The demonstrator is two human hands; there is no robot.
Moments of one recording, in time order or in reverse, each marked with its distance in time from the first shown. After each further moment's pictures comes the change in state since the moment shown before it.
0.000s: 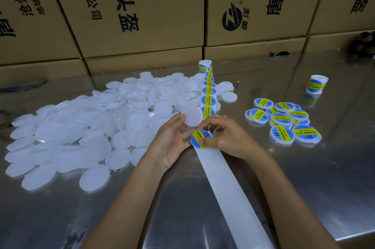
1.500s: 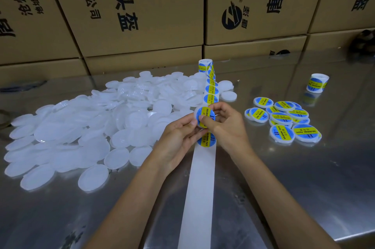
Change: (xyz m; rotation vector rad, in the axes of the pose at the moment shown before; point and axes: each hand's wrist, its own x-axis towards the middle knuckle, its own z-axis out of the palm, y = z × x) left_hand -0.008 -0.006 0.017 0.098 -0.124 0.103; right_hand 0.005 -0.020 0.019 0.339 0.461 0.138
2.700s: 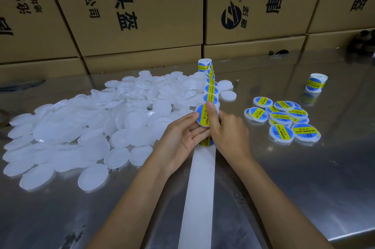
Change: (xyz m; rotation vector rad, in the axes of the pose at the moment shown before) left_hand -0.005 0.010 0.012 -0.176 -0.033 -0.102; right_hand 0.001 0.016 -0.002 -0.665 0.142 -0.228
